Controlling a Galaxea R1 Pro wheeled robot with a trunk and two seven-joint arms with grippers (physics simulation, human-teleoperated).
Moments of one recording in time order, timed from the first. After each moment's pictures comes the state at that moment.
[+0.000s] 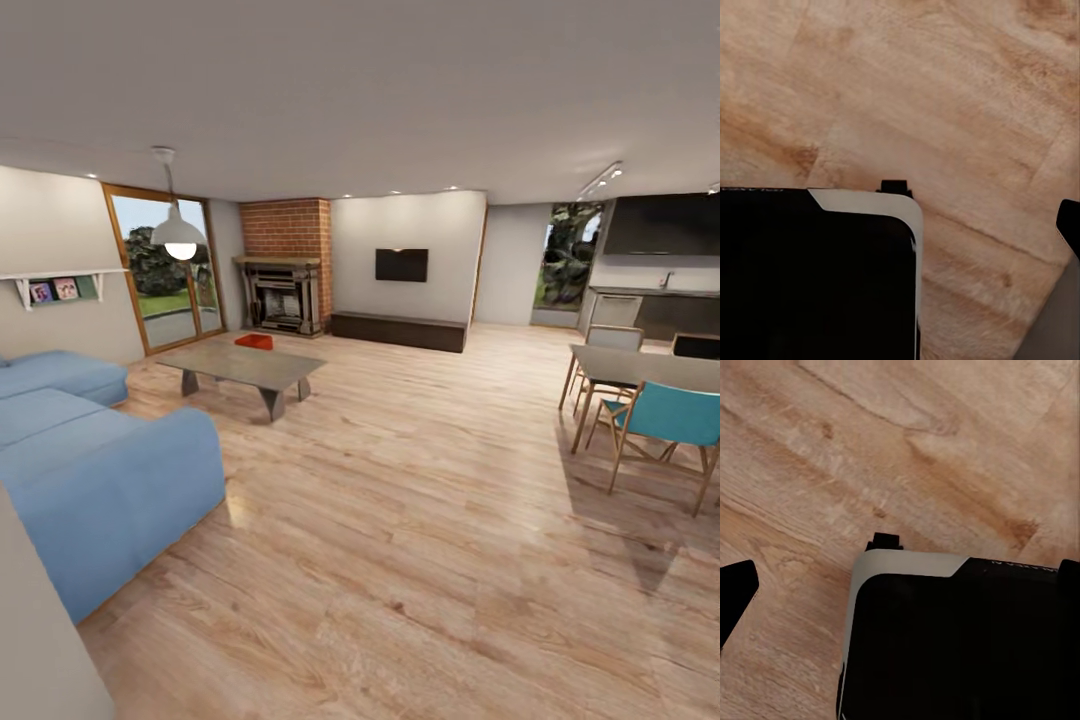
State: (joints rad) left arm -0.27 0.02 -0.16 0.00 0.30 0.01 0.00; right arm -0.23 -0.04 -0.01 0.03 0.03 -0.11 0.02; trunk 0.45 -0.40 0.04
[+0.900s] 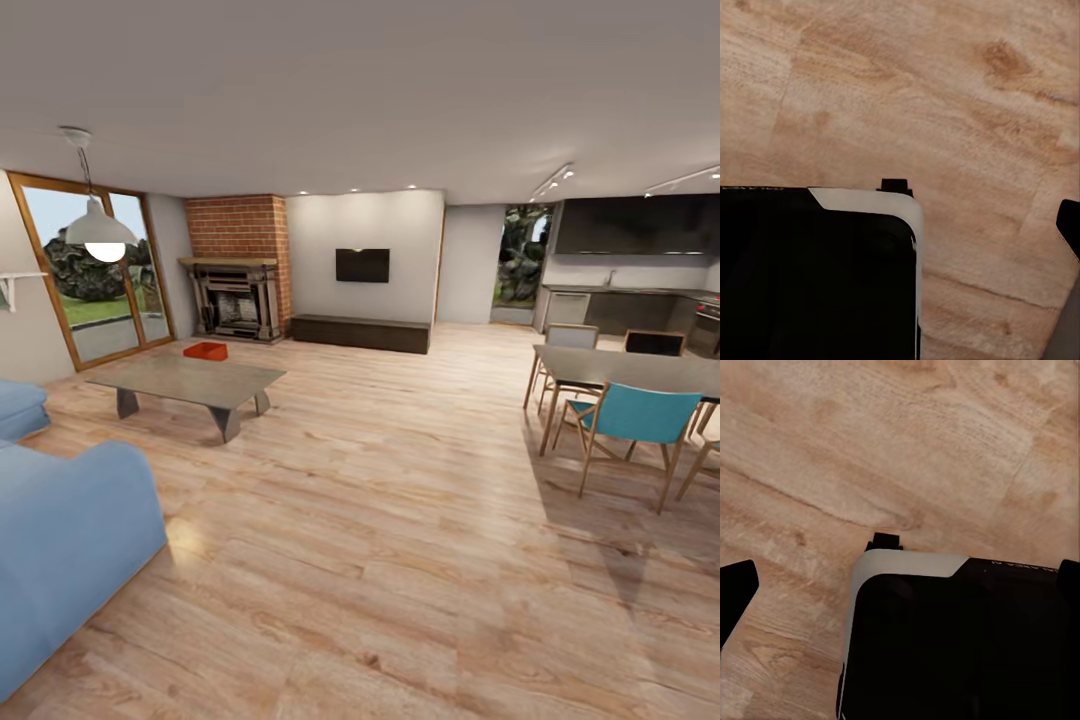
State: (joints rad) left arm -0.27 0.02 -0.16 0.00 0.30 0.01 0.00; right arm -0.23 -0.04 -0.01 0.03 0.03 -0.10 0.02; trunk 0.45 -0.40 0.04
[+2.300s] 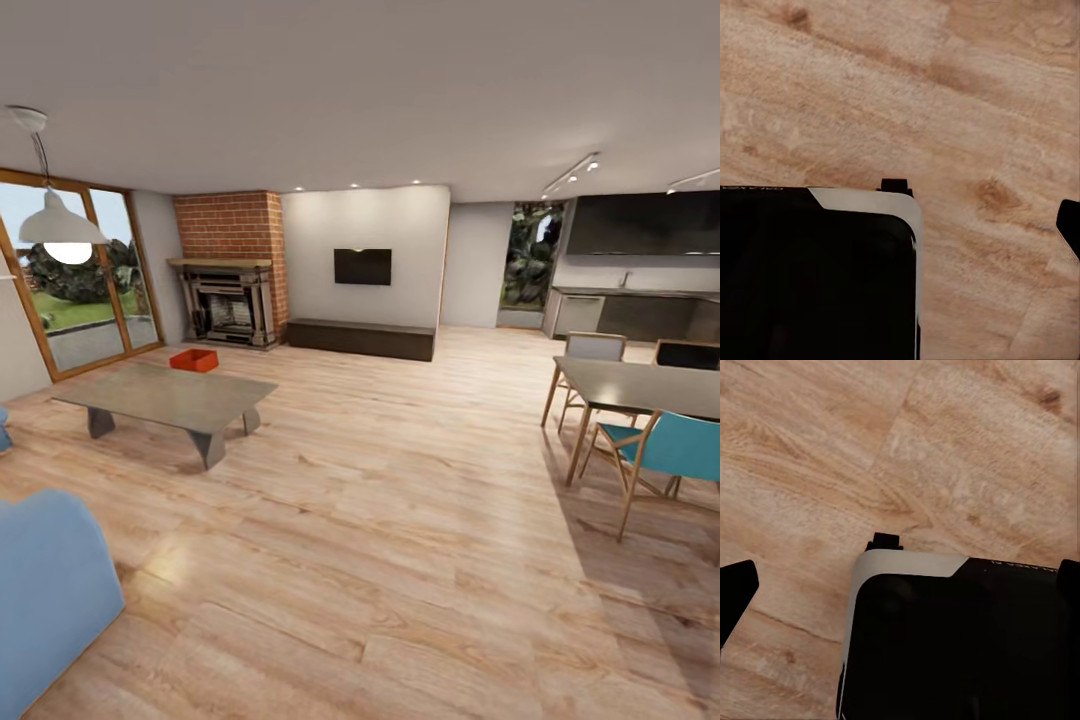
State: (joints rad) left arm -0.27 0.02 -0.16 0.00 0.30 0.01 0.00; right arm -0.23 -0.04 0.00 0.03 0.03 -0.10 0.02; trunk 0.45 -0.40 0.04
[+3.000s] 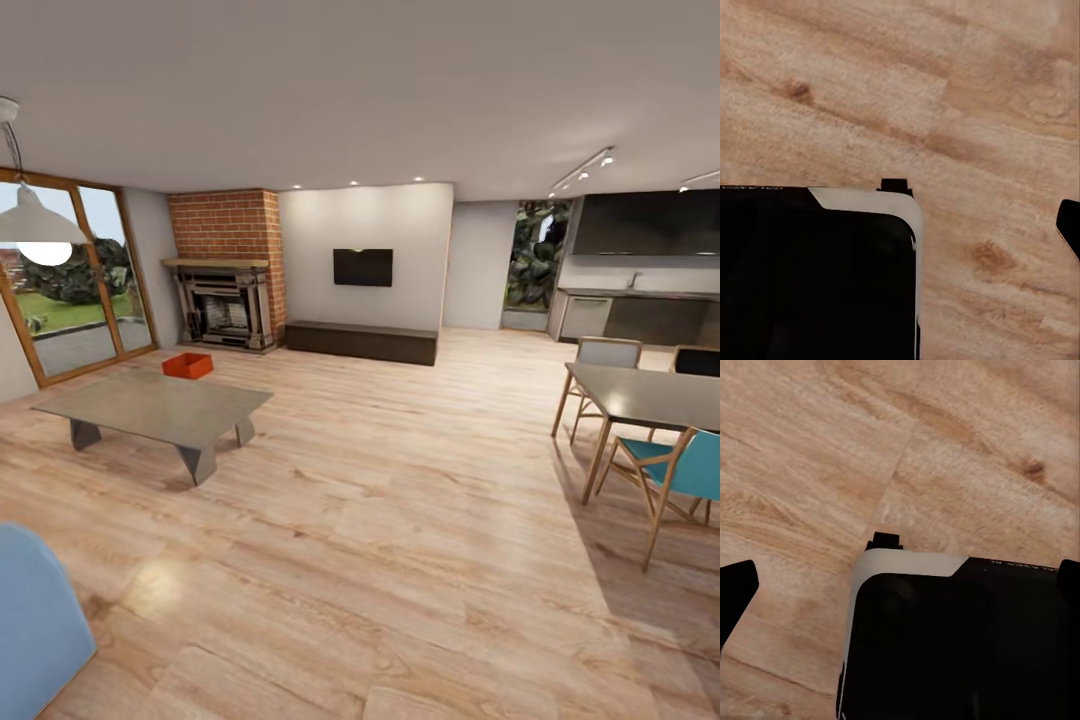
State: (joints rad) left arm -0.27 0.02 -0.16 0.00 0.30 0.02 0.00; right arm -0.23 -0.04 0.00 0.03 0.03 -0.10 0.02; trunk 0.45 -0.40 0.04
